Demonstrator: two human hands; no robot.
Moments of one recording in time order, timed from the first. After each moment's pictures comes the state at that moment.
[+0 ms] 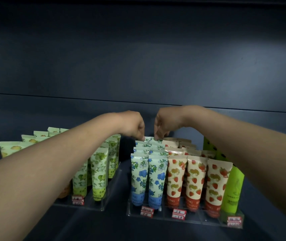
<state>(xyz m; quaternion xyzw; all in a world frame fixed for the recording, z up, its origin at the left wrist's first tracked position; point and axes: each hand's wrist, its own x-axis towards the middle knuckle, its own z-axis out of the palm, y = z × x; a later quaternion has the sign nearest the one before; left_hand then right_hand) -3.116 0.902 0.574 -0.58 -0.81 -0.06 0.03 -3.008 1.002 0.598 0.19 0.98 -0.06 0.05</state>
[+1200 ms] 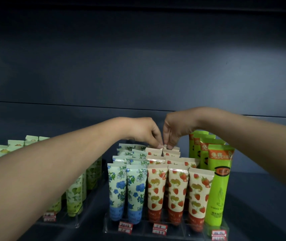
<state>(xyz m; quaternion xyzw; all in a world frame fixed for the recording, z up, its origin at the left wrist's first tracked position) -3.078 0.955 0.576 -0.67 -0.72 -0.15 -0.09 -2.968 1.042 0.608 0.18 0.98 0.00 0.08</state>
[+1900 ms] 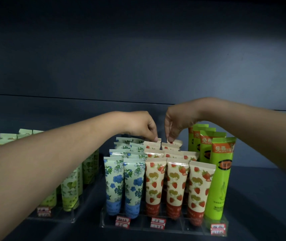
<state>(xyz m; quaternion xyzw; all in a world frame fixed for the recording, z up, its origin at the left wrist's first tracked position) -3.083 0.955 0.570 -0.66 -0.74 -0.15 -0.06 -2.968 1.051 0.607 0.19 0.98 0.00 0.10</state>
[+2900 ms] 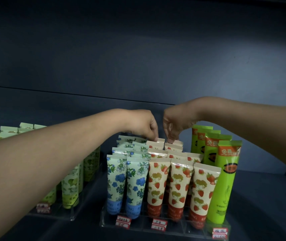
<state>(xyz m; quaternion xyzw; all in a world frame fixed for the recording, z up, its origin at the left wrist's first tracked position) -3.090 0.954 0.568 -0.65 -0.75 -0.14 -0.06 -2.983 1.048 0.607 0.17 0.97 0.05 0.15</state>
